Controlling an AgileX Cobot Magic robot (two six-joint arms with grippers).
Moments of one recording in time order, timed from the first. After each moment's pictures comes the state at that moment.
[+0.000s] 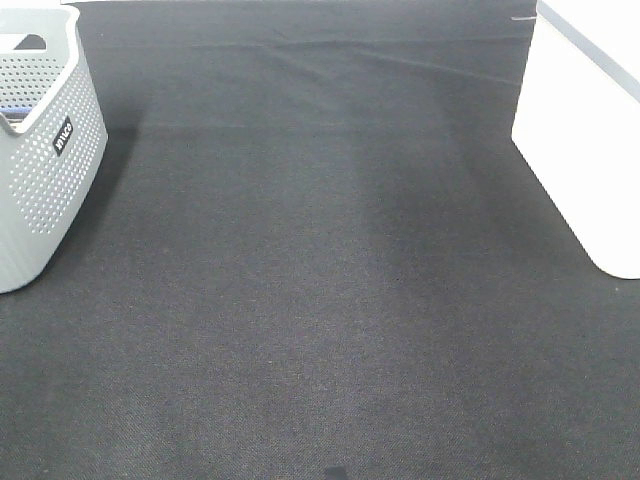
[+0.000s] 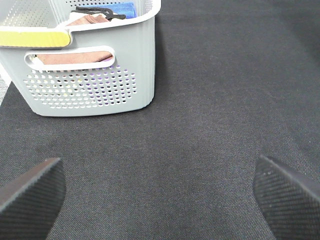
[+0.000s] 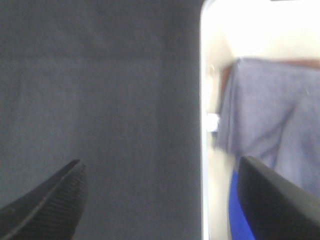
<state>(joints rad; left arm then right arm) 0.01 0.00 -0.50 -0.06 1.05 0.04 0.00 1.88 -2.11 0.13 1.22 -0.08</state>
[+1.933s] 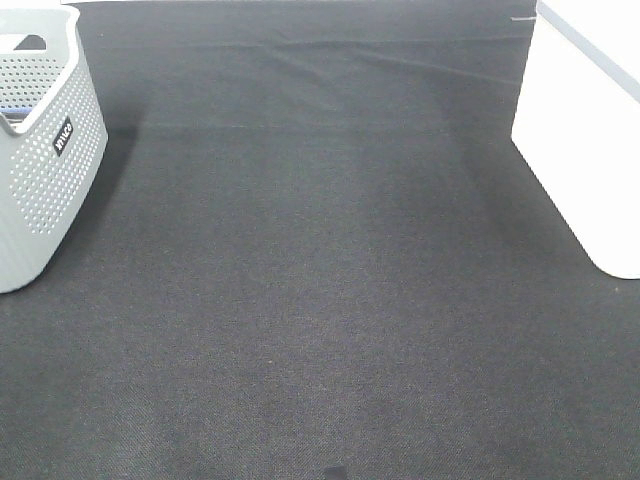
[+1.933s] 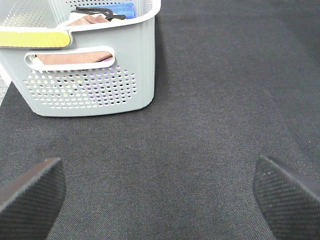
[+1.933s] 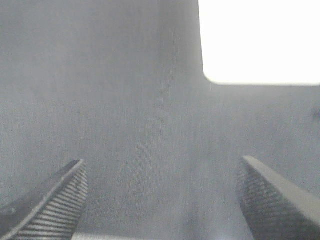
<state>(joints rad) 0.01 0.00 -0.50 -0.06 1.05 0.04 0.00 0.06 -0.51 0.08 1.07 -0.13</state>
